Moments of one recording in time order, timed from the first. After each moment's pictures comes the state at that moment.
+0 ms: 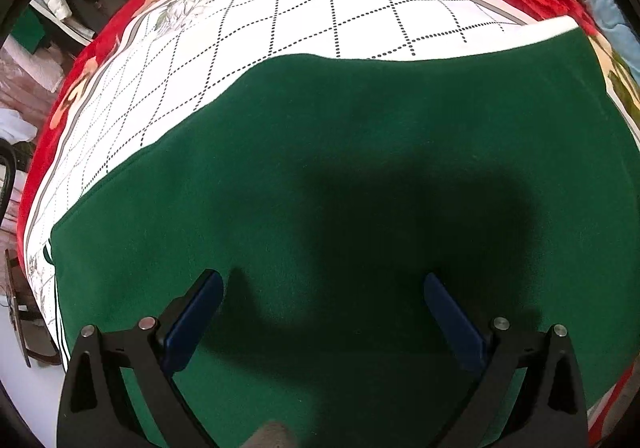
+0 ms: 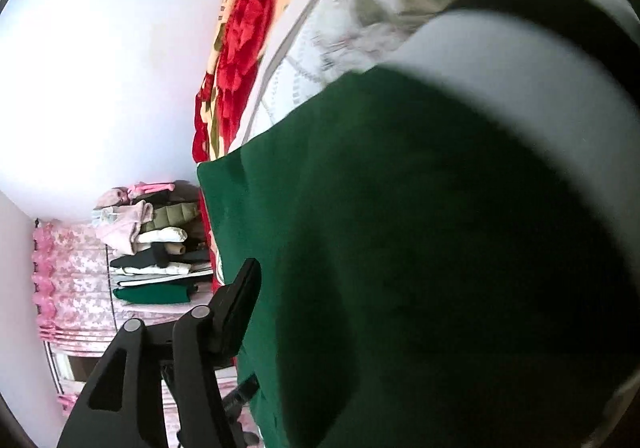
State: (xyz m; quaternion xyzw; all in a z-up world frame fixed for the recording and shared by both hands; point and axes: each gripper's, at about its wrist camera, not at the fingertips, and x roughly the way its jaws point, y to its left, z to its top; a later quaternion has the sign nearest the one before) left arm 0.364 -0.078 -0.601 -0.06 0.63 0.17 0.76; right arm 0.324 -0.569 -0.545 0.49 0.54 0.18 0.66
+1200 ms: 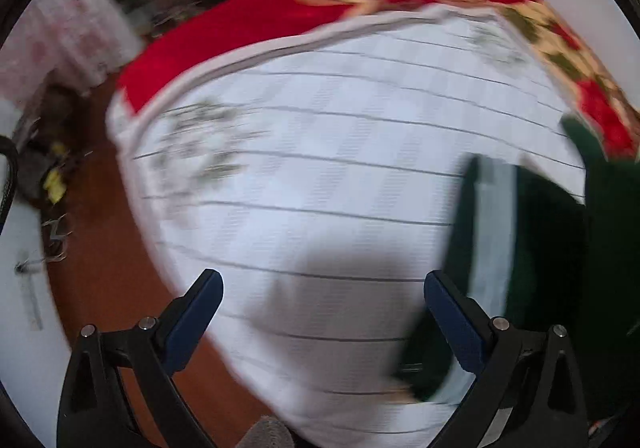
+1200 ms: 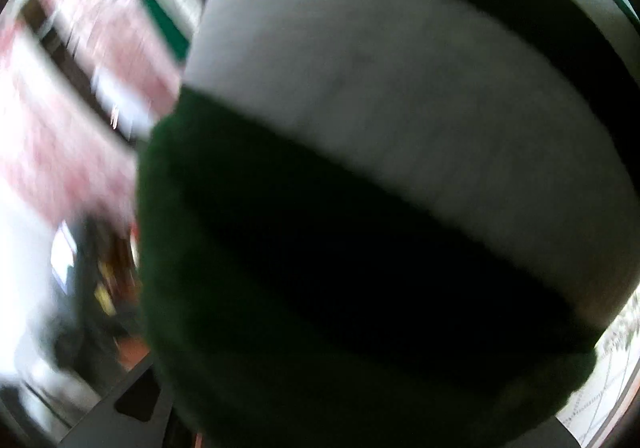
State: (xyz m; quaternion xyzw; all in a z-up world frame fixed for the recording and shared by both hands) left arm 0.106 0.149 -0.505 -0.26 0.56 0.35 0.70; right arm 0.167 -0.070 -0.385 -0.10 0.48 0.42 0.76
